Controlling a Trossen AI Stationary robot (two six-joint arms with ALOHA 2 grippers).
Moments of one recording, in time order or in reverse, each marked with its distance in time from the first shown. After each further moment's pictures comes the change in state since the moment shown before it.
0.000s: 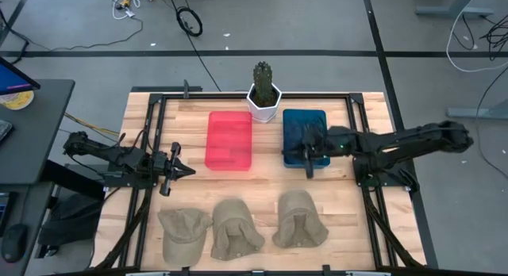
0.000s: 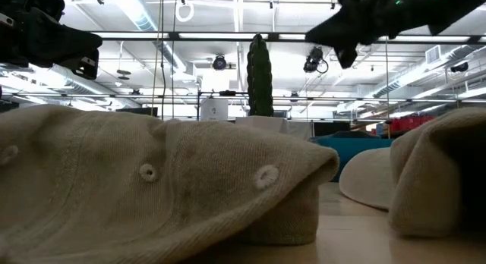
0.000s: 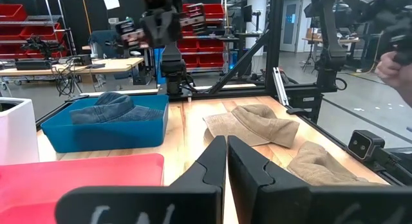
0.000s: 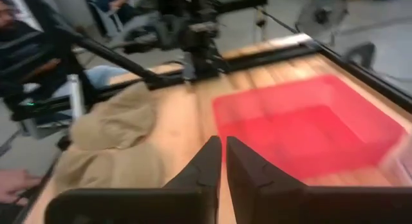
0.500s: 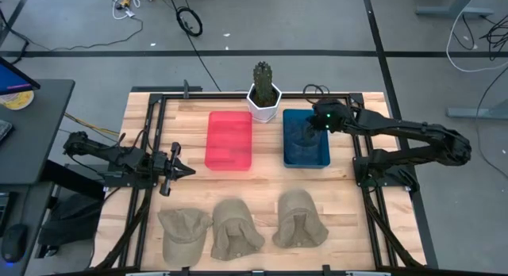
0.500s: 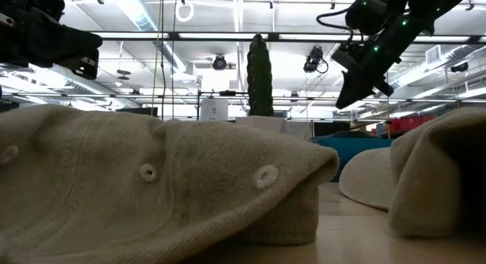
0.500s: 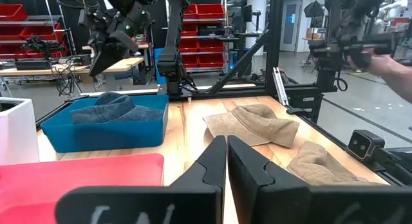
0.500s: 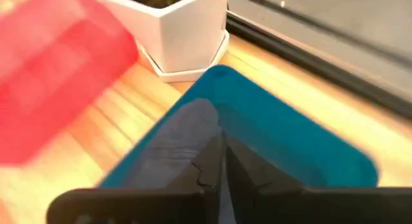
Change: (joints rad) left arm 0.000 0.000 0.000 0.000 0.000 0.000; right arm -0.437 0.032 0.170 -0.689 0.226 0.234
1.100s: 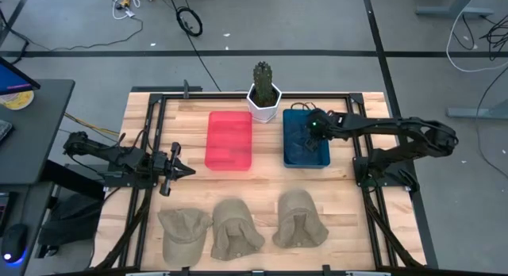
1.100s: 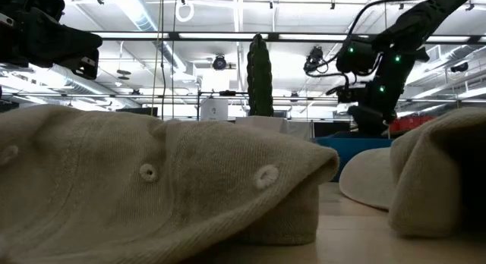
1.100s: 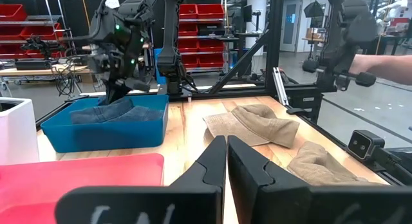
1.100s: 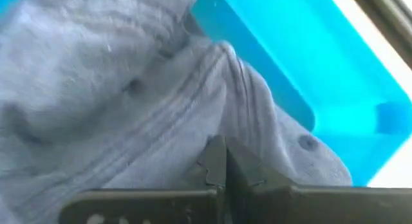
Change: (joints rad) left arm 0.000 0.000 0.000 0.000 0.000 0.000; right arm -0.021 0.202 -0.089 -0.047 0.014 -0.267
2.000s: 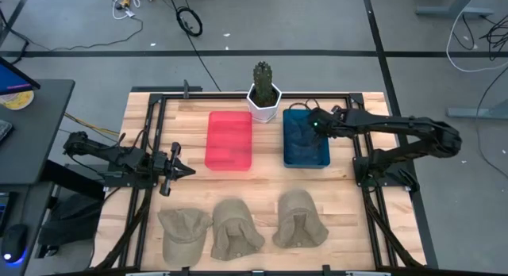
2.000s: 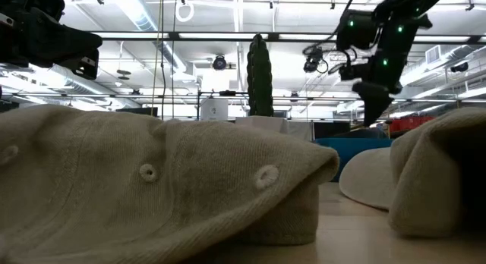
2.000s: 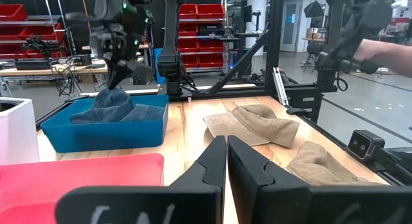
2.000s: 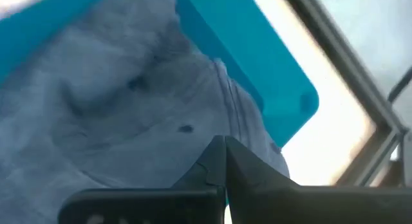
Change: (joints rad) left arm 0.000 0.000 0.000 0.000 0.000 0.000; right arm 0.081 -0.044 0.178 -0.336 0.130 0.079
